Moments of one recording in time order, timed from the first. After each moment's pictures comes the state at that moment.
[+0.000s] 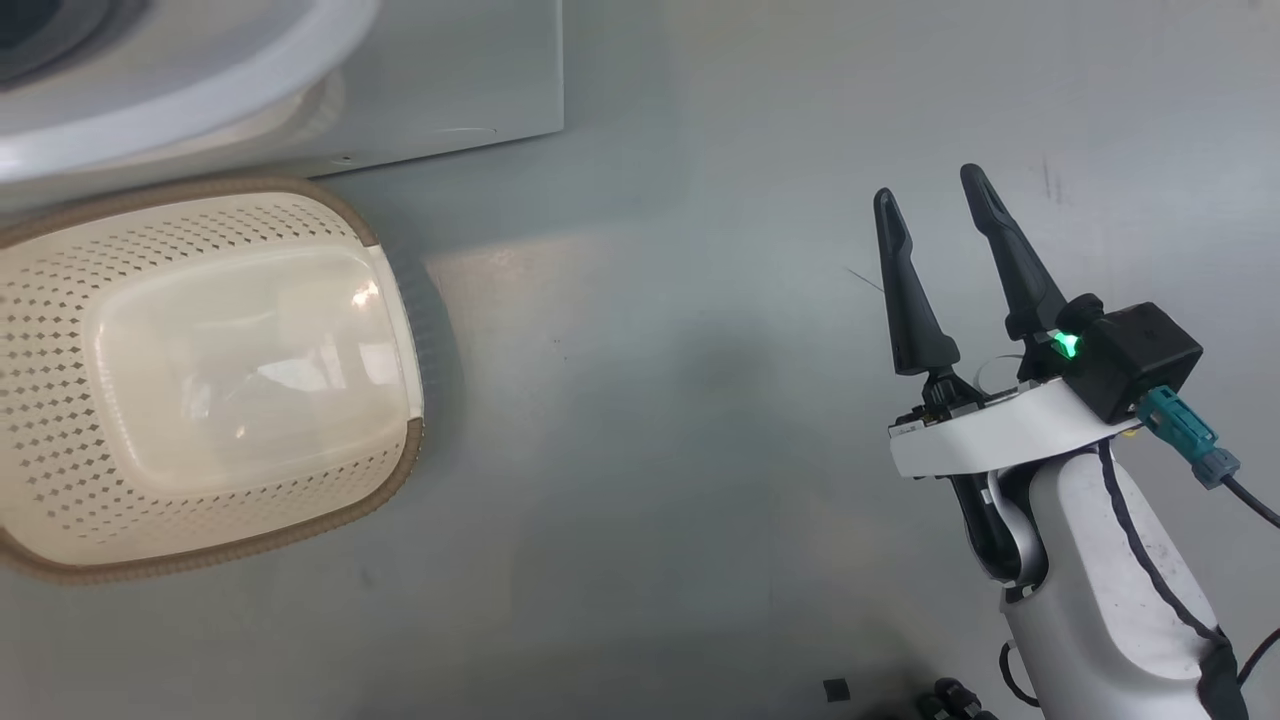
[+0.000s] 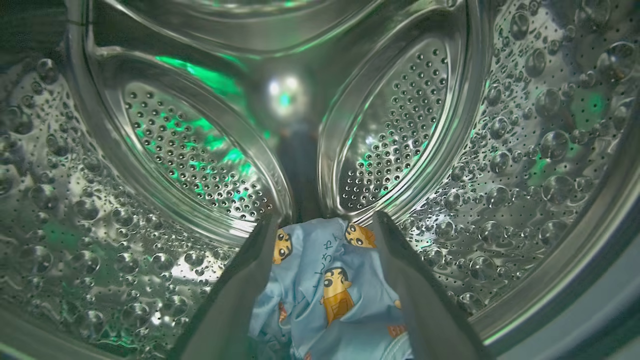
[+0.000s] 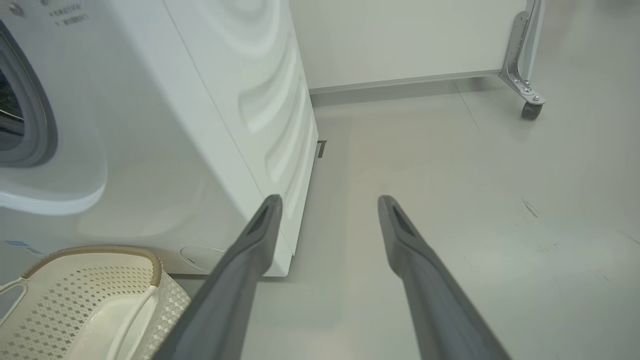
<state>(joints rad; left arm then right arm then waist) -1.10 0.39 -0.08 0.67 -0.53 -0.13 -0.26 -0.33 -0.06 0.25 0.08 0.30 0.08 -0.25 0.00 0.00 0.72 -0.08</state>
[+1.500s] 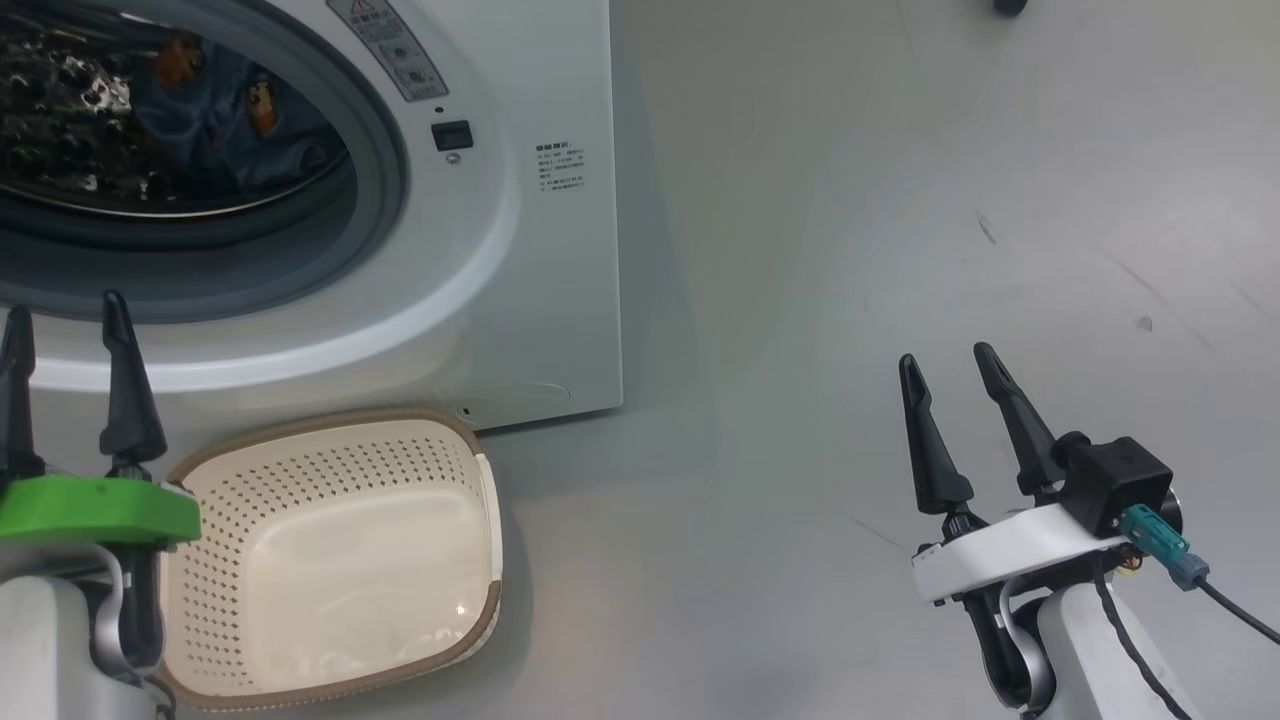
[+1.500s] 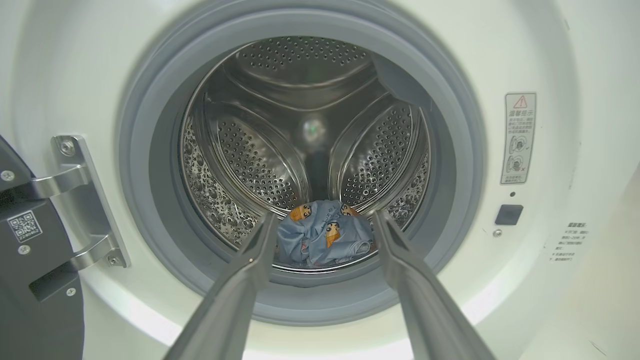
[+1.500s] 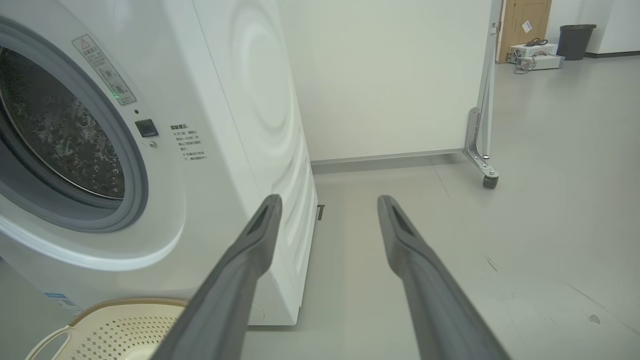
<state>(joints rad) -0.32 0.17 0.10 0.30 -0.42 -0.13 -0.26 -0.14 -0.05 0.20 0.17 0.32 0.09 -0.25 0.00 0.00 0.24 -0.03</state>
